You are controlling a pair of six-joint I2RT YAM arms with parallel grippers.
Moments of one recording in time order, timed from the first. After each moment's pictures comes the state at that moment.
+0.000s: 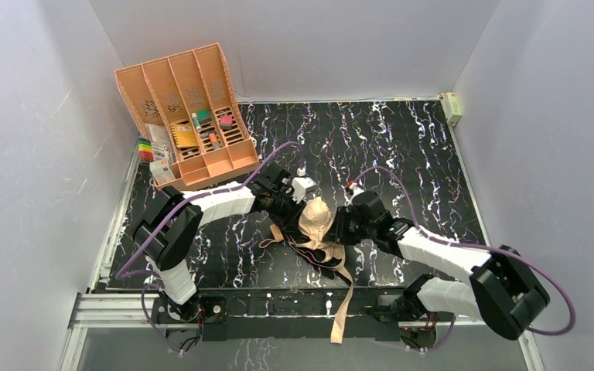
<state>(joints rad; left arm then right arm) -0.71 1.74 1.01 -0.34 0.37 0.10 0.73 1.20 0.44 0.00 -0.26 0.76</state>
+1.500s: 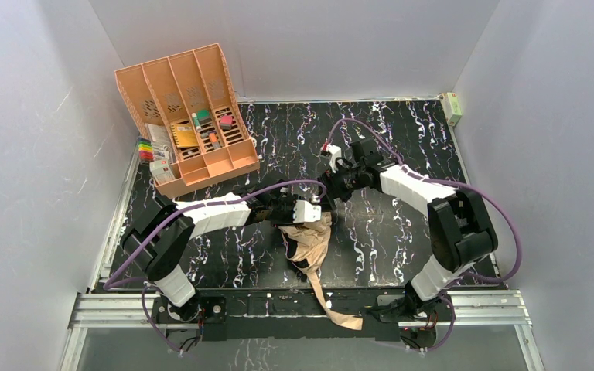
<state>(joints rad) -0.76 1.64 0.89 -0.17 0.27 0.89 0.45 1.61 1.02 -0.36 -0.76 -0.10</state>
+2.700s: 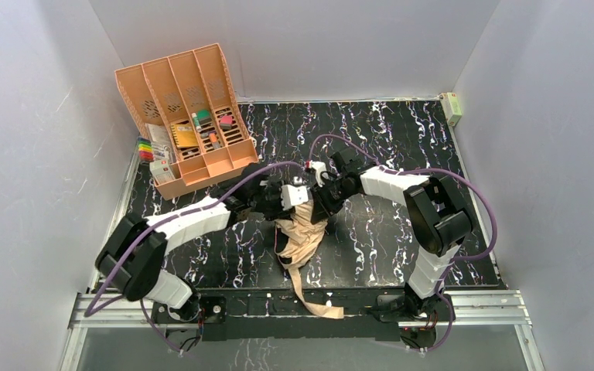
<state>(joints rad) -0.69 1.49 0.82 -0.07 0.35 0.73 0.55 1.79 1.06 -0.42 -0.71 -0.18</state>
